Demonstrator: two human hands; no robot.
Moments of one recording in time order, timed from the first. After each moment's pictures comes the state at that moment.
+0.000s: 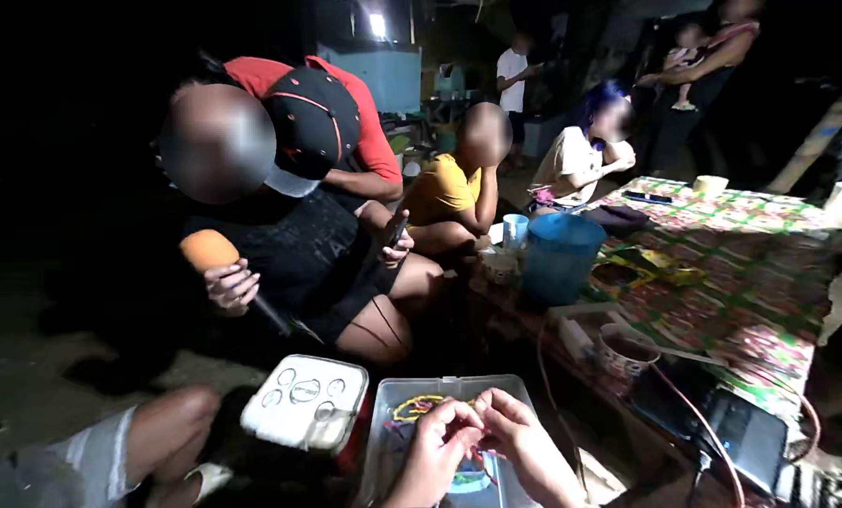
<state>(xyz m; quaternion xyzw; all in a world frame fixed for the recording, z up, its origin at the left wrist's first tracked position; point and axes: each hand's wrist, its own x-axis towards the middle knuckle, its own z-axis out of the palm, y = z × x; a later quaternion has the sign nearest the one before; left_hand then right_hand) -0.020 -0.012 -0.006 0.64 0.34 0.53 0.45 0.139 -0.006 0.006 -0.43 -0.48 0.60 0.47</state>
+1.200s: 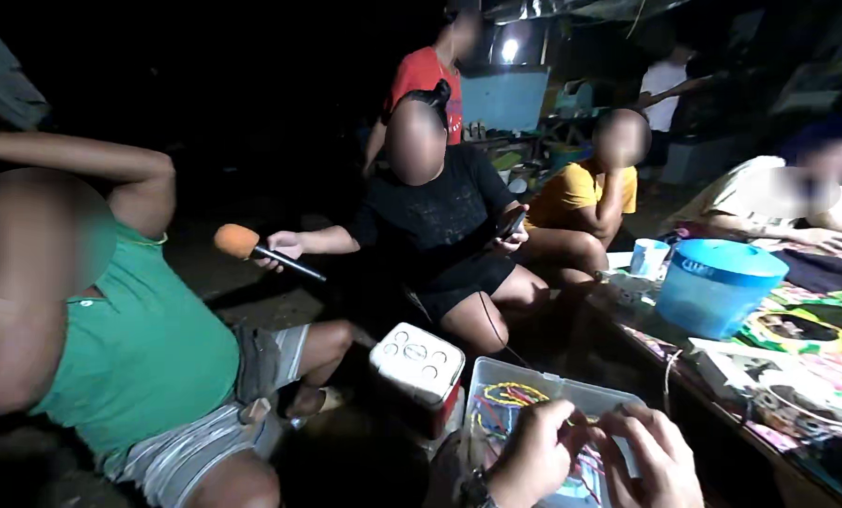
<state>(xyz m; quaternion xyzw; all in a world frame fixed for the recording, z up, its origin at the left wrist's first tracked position) -0.045 -0.084 0.027 0.71 0.43 0.47 0.32 0.112 -0.085 0.028 -0.40 -0.76 0.03 0.51</state>
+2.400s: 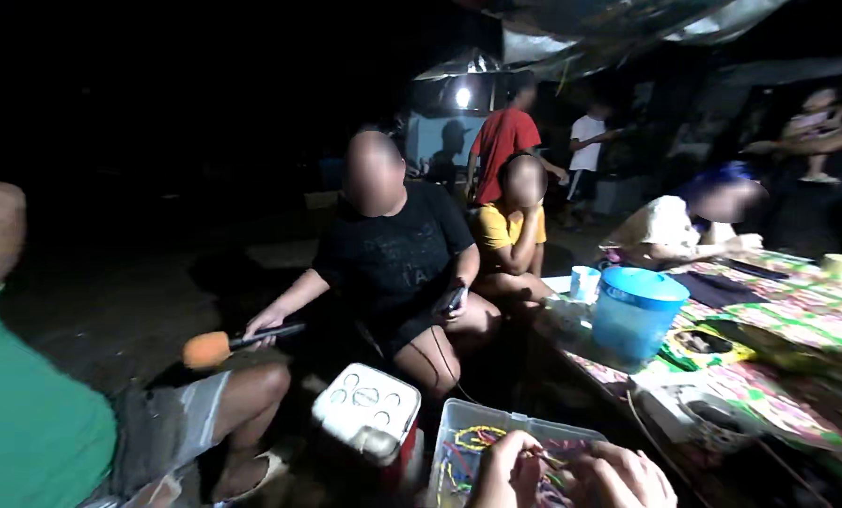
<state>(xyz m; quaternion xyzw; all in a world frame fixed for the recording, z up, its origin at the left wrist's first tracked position) -0.017 -0.058 0.005 0.67 0.41 0.50 0.36 0.136 -0.084 0.034 -0.44 -0.74 -0.05 0.51</state>
